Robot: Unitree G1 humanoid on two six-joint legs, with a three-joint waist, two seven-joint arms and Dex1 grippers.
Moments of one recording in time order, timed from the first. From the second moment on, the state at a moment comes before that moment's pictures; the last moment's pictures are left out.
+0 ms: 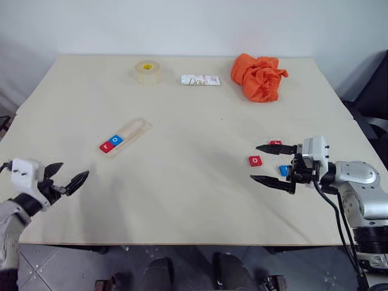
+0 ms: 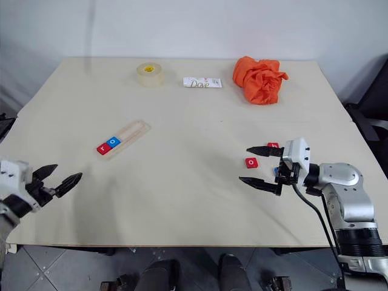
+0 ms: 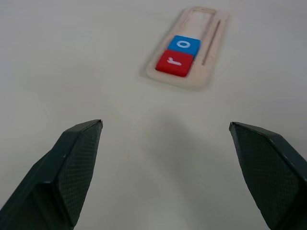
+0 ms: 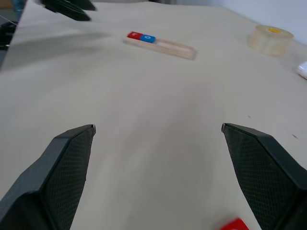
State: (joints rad) left arm -0.08 0.78 0.48 0.21 -0.44 0.26 -0.69; right arm -0.35 -0.72 -0.10 0.02 0.50 0.11 1.28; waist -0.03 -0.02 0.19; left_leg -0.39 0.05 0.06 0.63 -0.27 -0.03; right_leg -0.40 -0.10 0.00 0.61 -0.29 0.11
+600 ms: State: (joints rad) left arm -0.66 0.79 0.20 0.96 -0.21 -0.01 -0.91; right arm -0.28 -0.69 -0.09 -0.22 0.55 0.24 1.19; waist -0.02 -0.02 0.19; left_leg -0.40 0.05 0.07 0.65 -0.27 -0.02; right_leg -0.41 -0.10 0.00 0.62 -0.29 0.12
